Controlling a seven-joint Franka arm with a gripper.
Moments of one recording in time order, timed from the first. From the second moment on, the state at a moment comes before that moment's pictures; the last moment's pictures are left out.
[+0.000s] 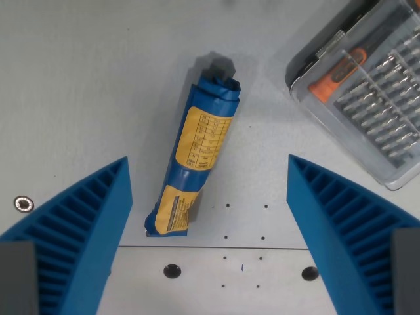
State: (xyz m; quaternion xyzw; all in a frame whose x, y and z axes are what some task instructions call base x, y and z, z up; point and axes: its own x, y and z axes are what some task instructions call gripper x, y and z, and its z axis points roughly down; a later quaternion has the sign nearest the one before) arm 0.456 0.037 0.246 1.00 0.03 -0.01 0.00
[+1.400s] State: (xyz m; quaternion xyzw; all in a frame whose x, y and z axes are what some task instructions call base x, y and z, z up) arm 0.431 0.047 0.192 1.00 -0.07 -0.02 0.00
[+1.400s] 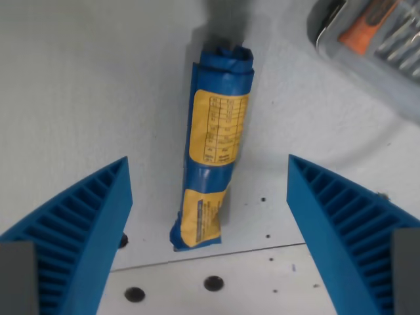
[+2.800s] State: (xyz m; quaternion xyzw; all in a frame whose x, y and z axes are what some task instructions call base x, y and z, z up) arm 0.409 0.053 0.143 0.99 -0.16 -0.02 0.00
